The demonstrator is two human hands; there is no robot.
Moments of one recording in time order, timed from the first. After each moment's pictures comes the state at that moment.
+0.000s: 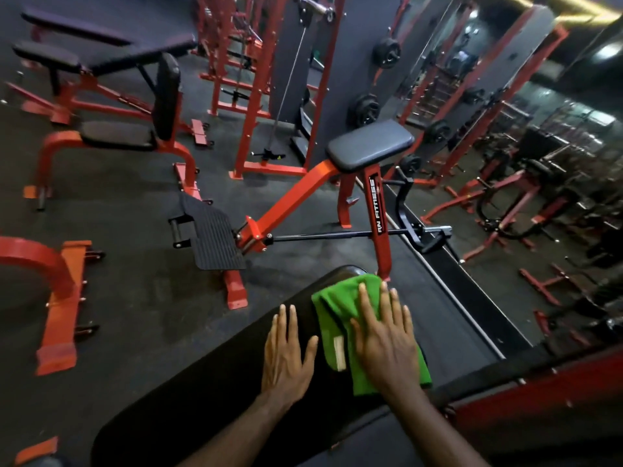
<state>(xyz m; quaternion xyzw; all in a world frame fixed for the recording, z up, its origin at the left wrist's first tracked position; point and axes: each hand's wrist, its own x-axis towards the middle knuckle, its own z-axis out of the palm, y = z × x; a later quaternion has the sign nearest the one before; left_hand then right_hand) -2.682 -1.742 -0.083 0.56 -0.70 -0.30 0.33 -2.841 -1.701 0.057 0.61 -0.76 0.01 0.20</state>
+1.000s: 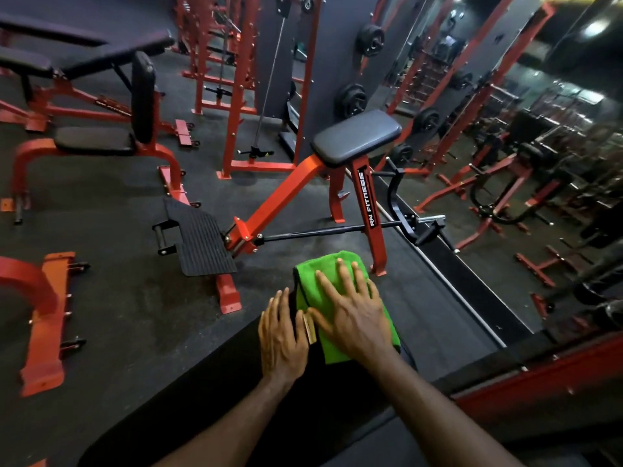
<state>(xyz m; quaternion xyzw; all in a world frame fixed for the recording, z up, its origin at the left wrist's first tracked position) -2.725 -1.789 -0.061 0.56 -0.64 -0.27 0.45 -2.841 -1.766 0.073 0.70 -0.69 -0.04 0.19</state>
